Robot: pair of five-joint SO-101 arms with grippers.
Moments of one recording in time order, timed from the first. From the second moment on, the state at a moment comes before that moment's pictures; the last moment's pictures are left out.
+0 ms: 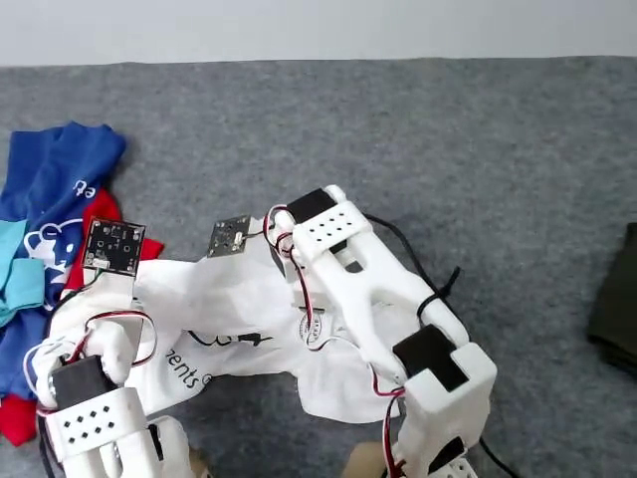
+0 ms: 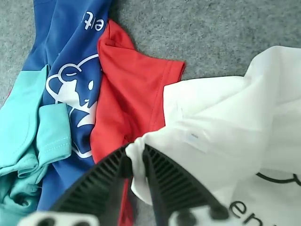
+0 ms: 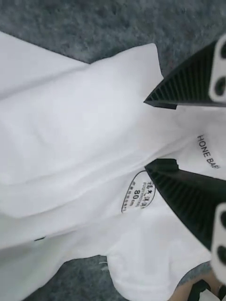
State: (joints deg) left arm -25.9 -66.9 67.6 63.0 -23.6; right arm -35.3 16.4 1.8 83.0 50.7
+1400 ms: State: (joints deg) left arm -25.9 -66.9 67.6 63.0 -23.6; right arm -33.1 25.1 -7.6 88.6 53.8
